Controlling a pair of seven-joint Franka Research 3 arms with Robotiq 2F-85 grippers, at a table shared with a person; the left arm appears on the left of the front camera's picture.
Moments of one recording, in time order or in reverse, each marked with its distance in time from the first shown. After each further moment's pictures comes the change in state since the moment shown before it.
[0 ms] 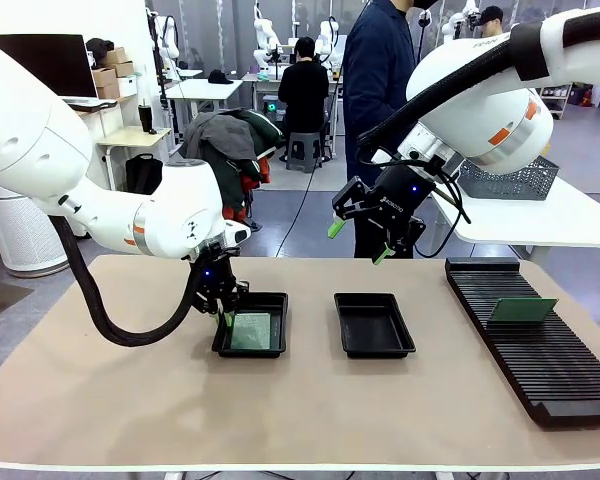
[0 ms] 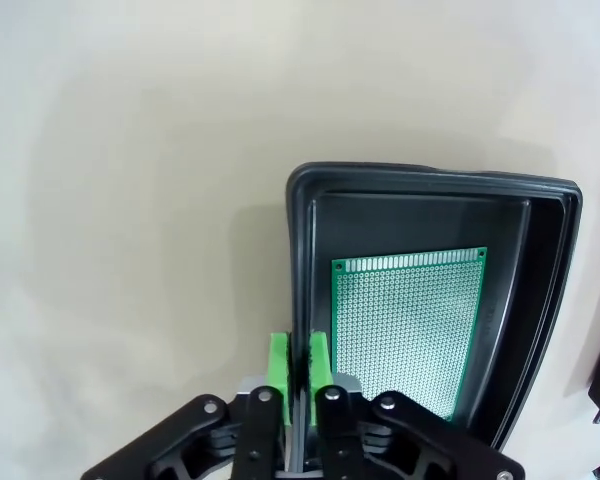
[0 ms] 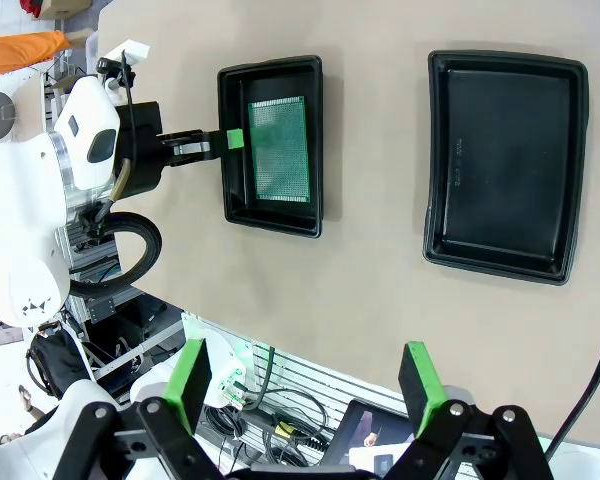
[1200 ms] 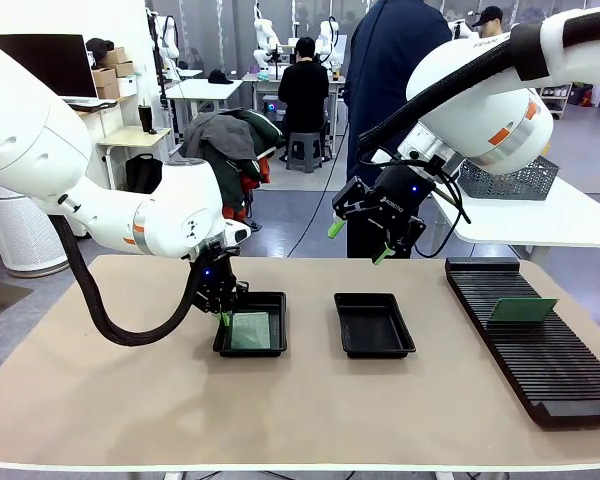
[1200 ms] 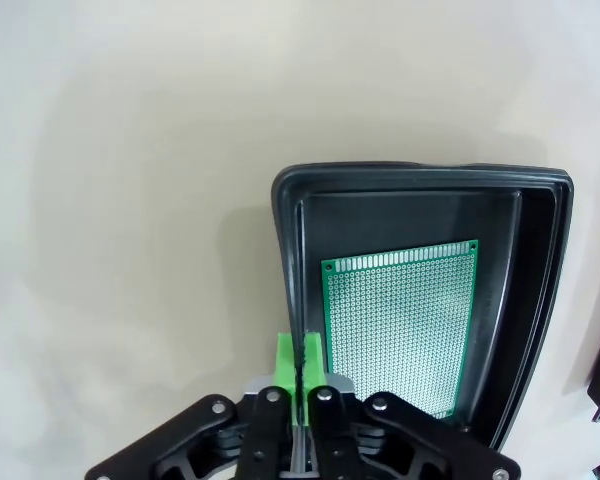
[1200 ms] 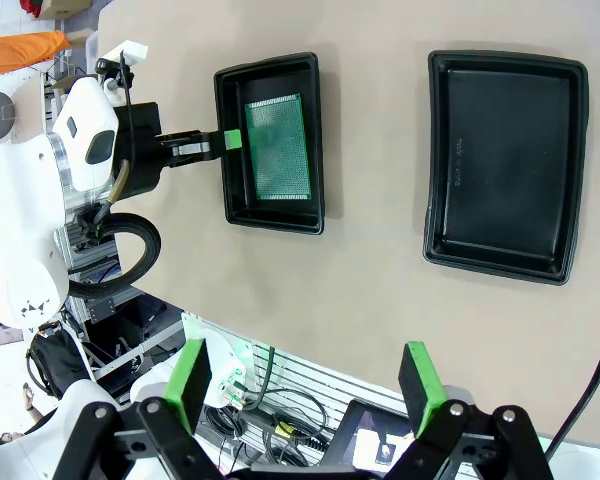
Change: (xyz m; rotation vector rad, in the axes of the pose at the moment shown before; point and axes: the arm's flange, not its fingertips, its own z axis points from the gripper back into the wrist) left arm 0.000 -0.001 0.002 0.000 -0.001 -0.001; right arm 0.000 0.000 0.000 0.000 0.000 0.000
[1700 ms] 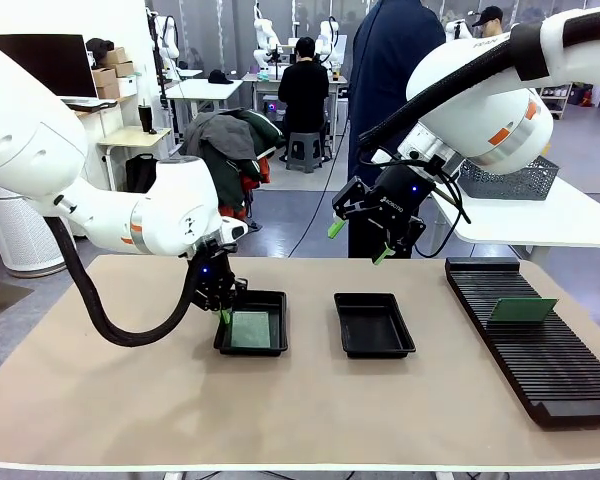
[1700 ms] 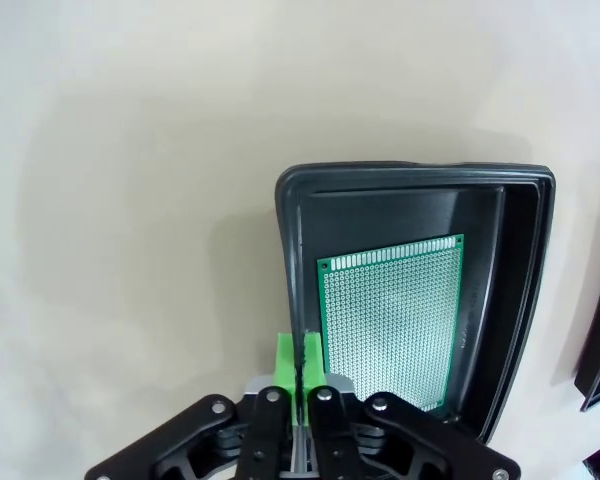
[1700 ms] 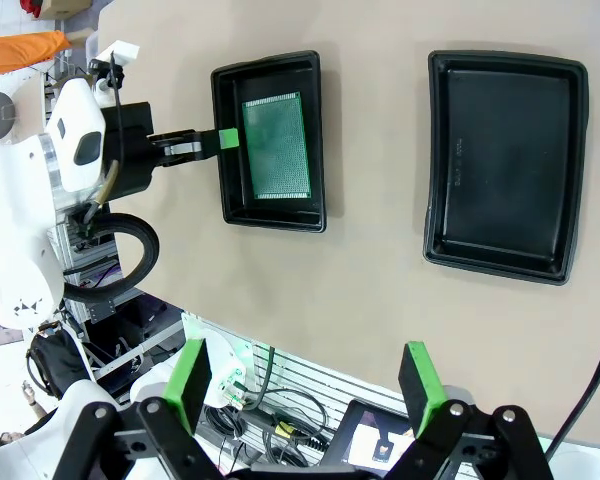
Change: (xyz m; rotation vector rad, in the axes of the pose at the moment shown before) left arm 0.001 0.007 0.006 -0.051 -0.005 -0.002; right arm 0.000 0.000 0.000 0.000 0.000 0.000
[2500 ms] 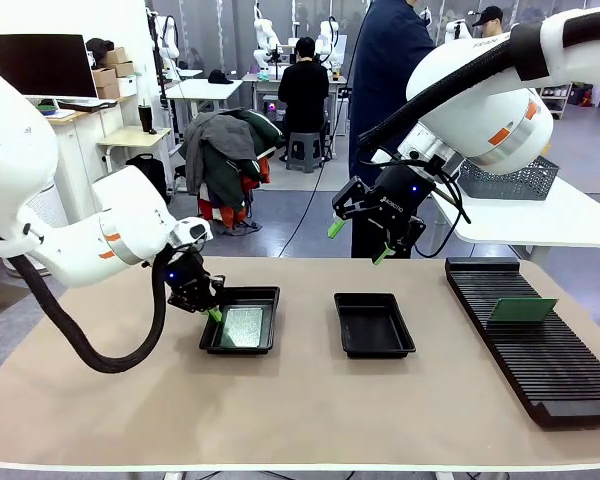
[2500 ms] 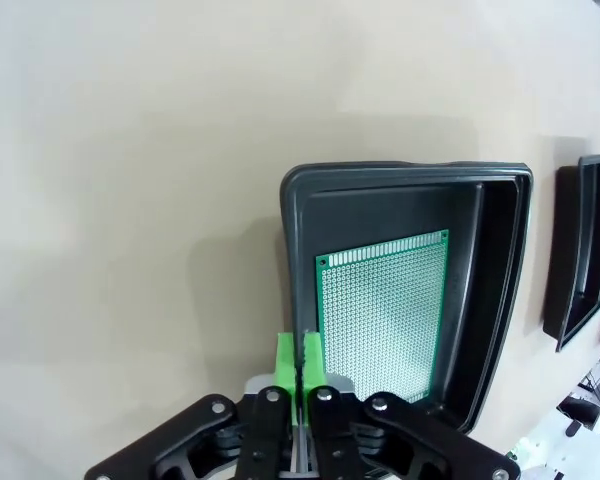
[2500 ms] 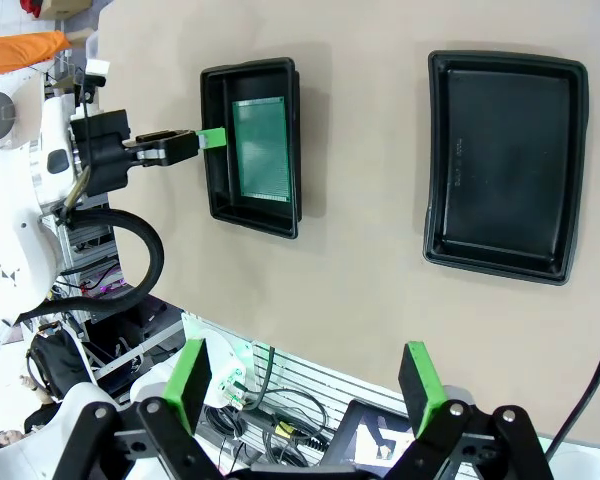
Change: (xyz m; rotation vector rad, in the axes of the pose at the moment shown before) left arm -0.002 0.064 -0.001 -0.273 -0.038 -0.079; right arm 0.000 0.000 0.000 0.000 0.000 0.000
